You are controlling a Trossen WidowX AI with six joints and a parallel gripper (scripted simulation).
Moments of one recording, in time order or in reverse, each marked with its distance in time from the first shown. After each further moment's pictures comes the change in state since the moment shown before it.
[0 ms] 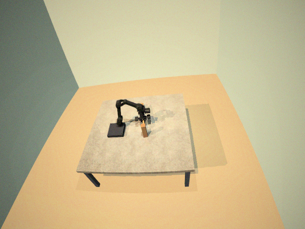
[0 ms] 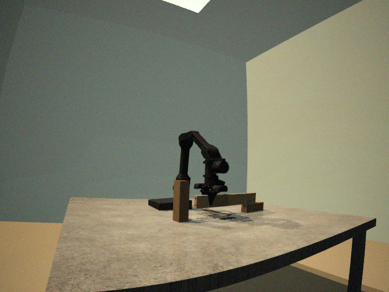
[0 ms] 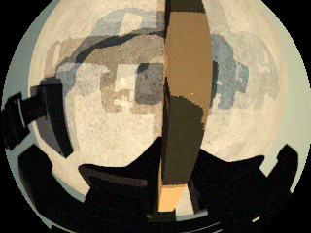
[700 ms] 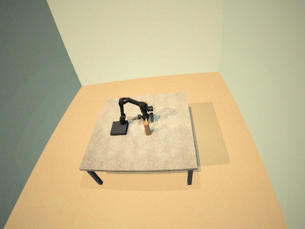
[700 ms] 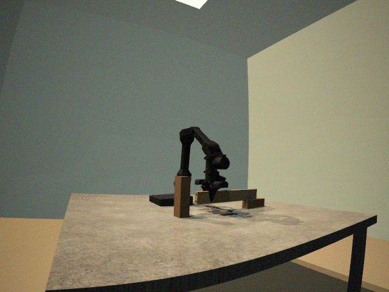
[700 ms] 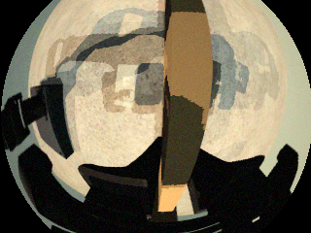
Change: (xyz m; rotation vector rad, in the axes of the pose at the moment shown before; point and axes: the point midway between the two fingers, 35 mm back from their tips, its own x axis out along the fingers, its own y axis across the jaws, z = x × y) arm 0.001 0.002 0.000 0.004 -0.002 0.002
